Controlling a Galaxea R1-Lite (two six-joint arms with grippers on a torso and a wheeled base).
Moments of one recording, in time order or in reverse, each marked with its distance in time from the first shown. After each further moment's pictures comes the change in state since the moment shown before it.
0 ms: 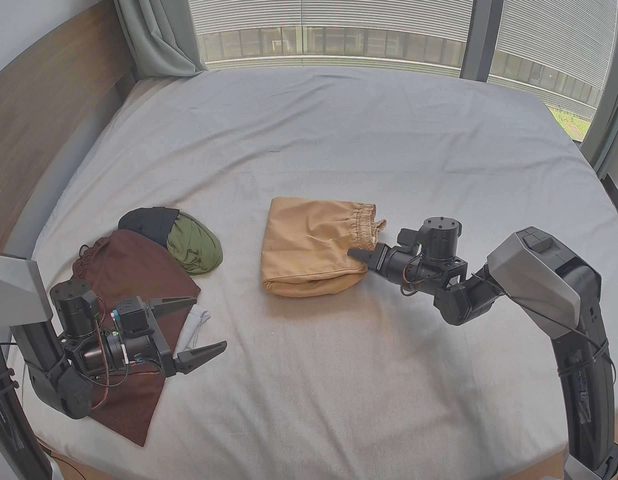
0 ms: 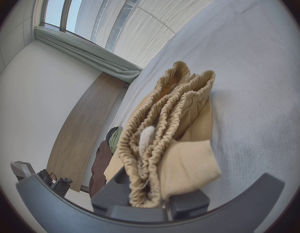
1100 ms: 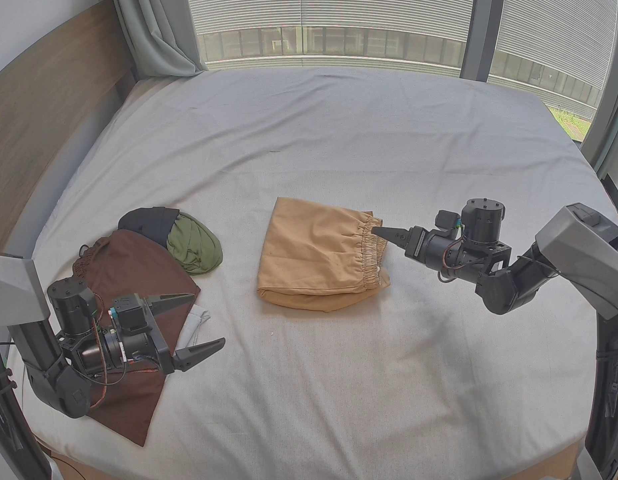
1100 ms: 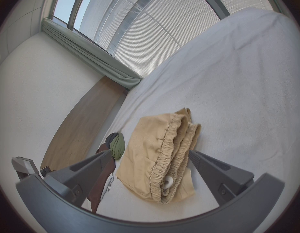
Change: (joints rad) left arm 0.005 -0.014 -0.003 -0.001 0.000 0.000; right arm -0.071 -0.243 0.267 -0.030 -0.004 -0.108
